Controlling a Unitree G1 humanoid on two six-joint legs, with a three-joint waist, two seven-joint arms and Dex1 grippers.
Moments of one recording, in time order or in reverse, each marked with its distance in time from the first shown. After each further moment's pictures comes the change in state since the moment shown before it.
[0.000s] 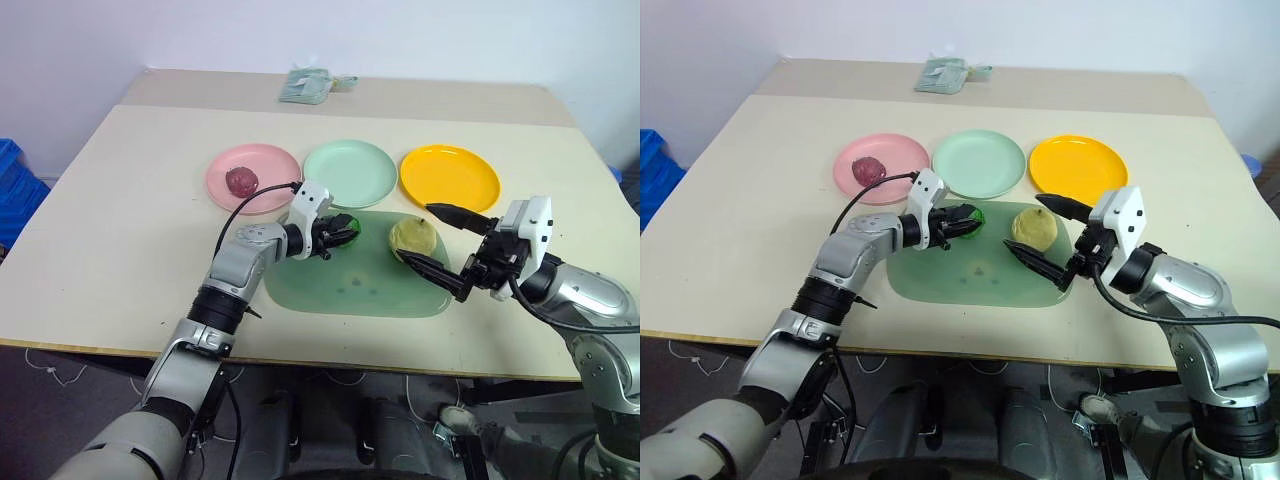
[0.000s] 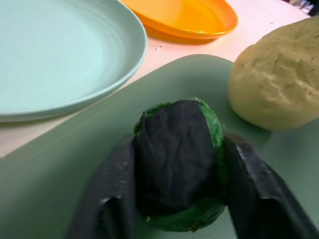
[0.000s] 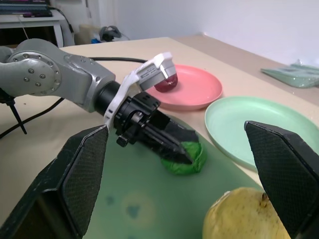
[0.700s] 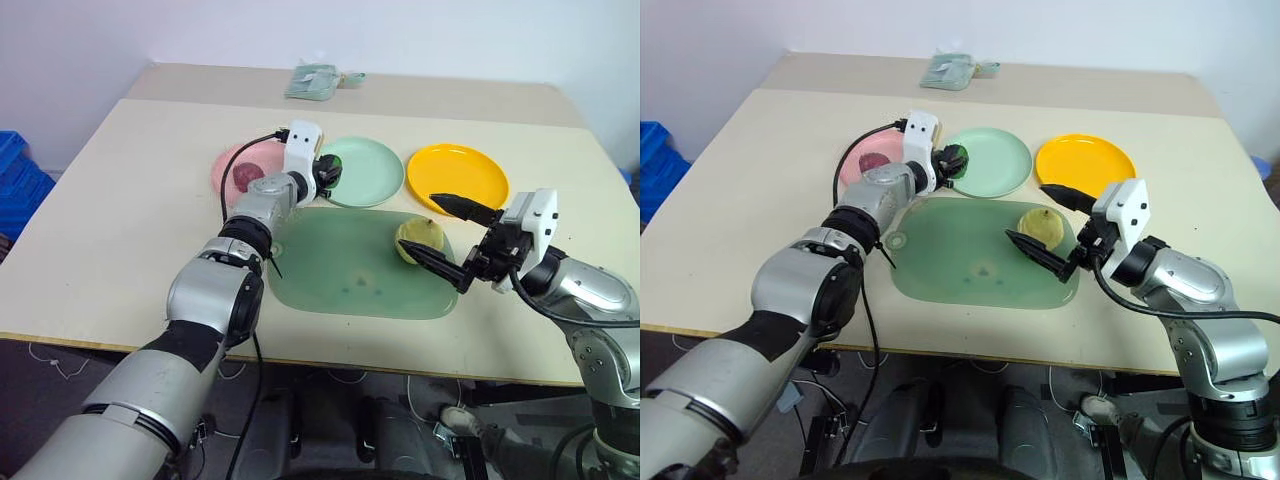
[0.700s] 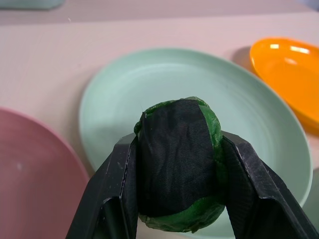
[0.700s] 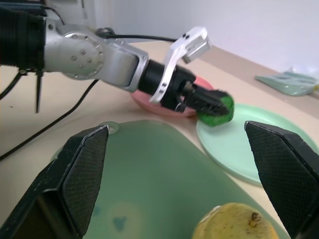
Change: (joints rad) left arm -0.525 -0.095 0.235 0.929 0.120 -0.438 0.257; right arm -0.039 0.005 0.000 0.018 -0.037 -0.034 -0.034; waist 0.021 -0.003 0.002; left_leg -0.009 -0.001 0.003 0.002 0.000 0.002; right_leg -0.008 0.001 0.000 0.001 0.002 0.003
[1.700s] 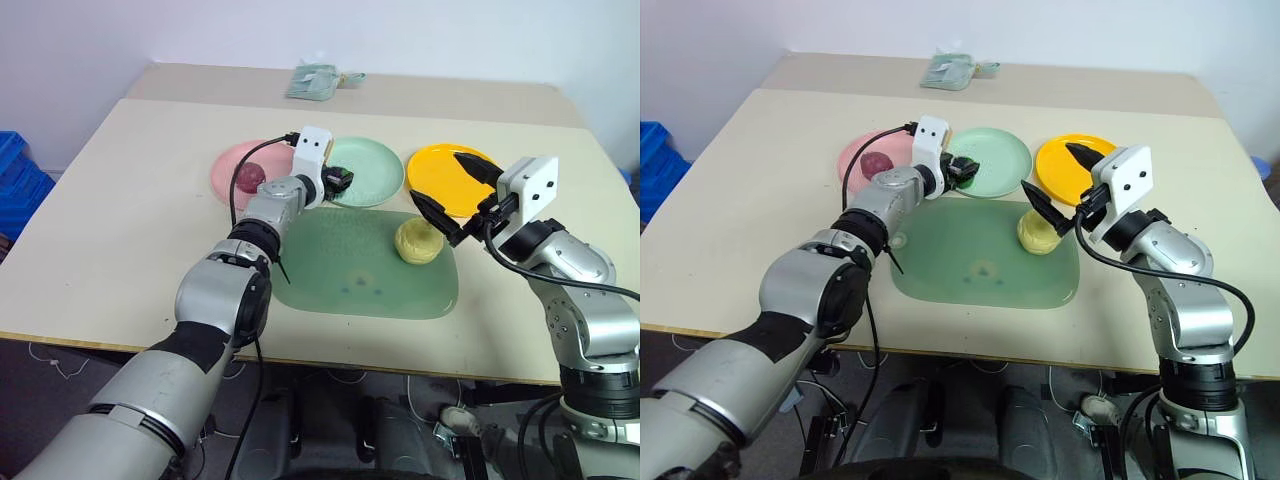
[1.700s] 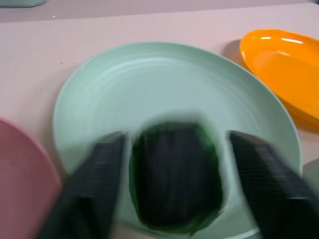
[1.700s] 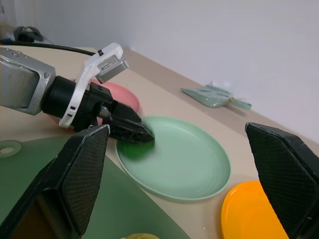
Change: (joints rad) left arm -0.005 -0.041 0.054 0.012 0.074 -0.018 0.009; right arm -0.152 0.102 0.032 0.156 -0.201 -0.089 -0.150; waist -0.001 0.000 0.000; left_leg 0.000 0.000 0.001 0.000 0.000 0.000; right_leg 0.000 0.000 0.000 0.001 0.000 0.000
